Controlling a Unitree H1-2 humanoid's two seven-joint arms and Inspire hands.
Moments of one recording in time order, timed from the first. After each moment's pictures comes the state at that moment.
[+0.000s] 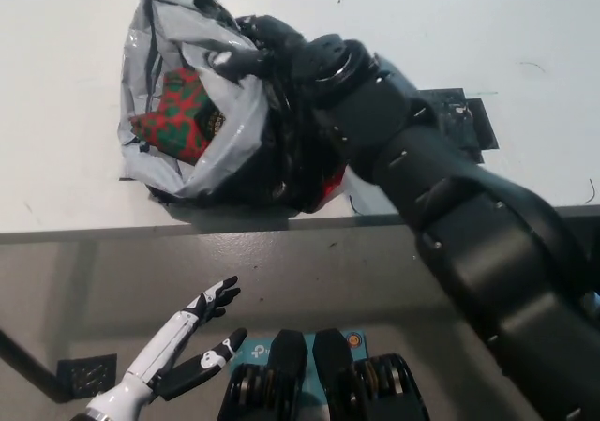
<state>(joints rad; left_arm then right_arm) -0.06 0.29 -0.15 0.04 0.09 -0.14 -0.28 -1.46 0.10 0.28 1.39 -0.13 0.21 0.13</state>
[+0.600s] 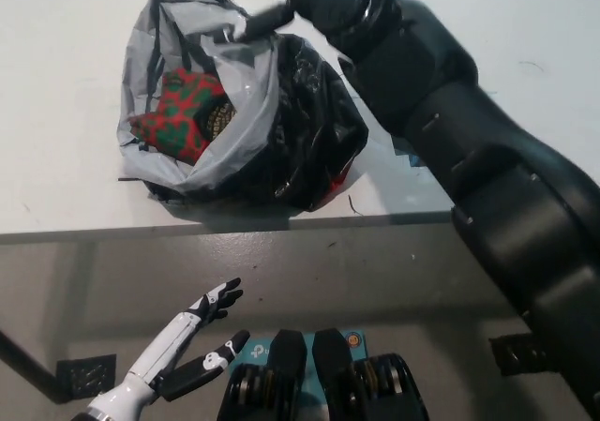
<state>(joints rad) -0.06 0.29 -0.15 0.05 0.10 -0.14 -0.29 -1.51 0.02 0.35 1.22 -0.21 0.25 0.21</state>
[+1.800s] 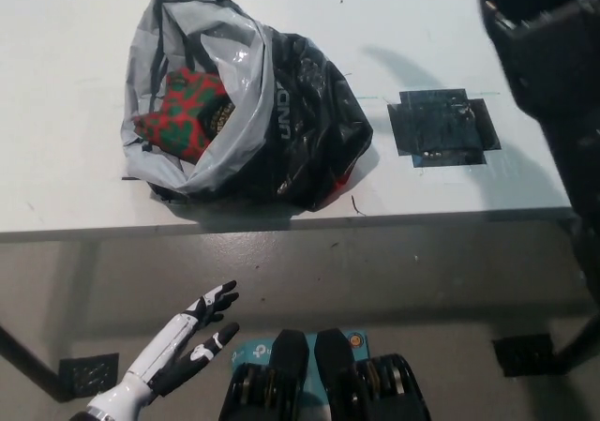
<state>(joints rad) -0.07 0.29 -0.14 0.09 0.10 -0.14 -0.29 -1.24 -0.24 0.18 0.39 -0.19 0.41 0.35</state>
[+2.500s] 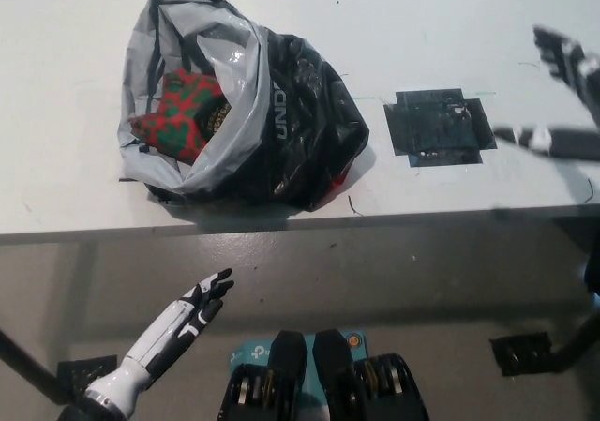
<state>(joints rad) -0.12 0.29 -0.13 0.15 0.10 -0.14 -0.29 -0.48 -0.42 -0.06 -0.19 -0.06 0.43 0.34</state>
